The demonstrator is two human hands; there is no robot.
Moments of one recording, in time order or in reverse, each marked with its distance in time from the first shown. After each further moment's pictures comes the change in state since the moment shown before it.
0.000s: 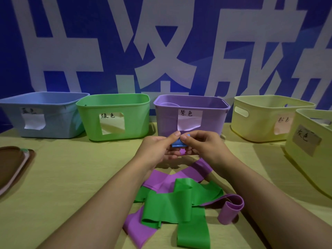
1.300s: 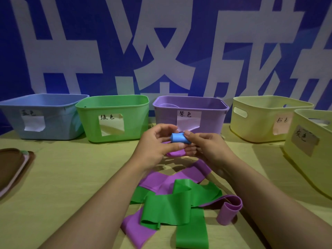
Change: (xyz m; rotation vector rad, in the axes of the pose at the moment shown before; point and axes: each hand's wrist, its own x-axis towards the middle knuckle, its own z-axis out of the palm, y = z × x) left_hand 0.000 0.003 -0.008 0.154 -0.054 0.328; right_hand -0.004 -0.010 -0.003 0.318 0.024 0.195
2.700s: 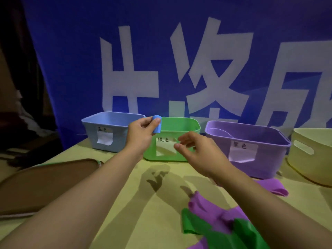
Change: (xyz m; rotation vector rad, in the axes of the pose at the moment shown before) left_hand 0.038 0.060 -0.169 0.094 0.568 0.086; right_hand 0.027 -0.044 0.147 -0.978 -0.138 -0.546
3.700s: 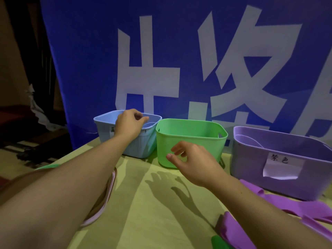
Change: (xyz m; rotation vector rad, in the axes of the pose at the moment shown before) left_hand 0.120 -0.042 -0.090 0.725 0.123 0.124; right_hand 0.054 -0.032 0.077 -0.148 -0.145 -0.044
